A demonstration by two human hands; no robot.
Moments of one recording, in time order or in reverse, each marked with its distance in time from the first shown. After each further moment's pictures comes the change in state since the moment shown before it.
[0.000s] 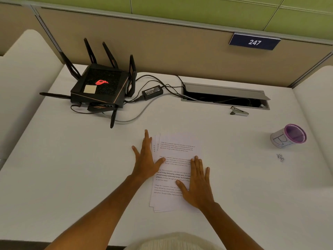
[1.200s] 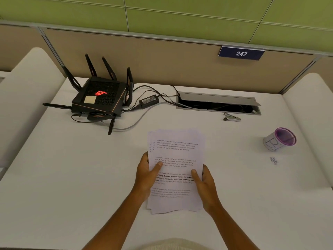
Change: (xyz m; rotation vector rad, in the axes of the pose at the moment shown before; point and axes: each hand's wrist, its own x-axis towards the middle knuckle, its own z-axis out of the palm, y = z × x) left_hand -0.056 0.067 -0.010 -0.732 0.097 -0.337; right_hand -0.017 -0.009 -0.072 1.208 0.152 0.330
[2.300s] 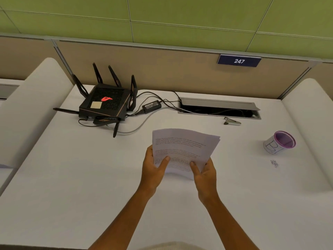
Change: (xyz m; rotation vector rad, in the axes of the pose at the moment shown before) left_hand -0.022 0.042 0.018 0.073 0.032 0.274; right_hand -0.004 -0.048 0.025 0.079 0.129 -0.182
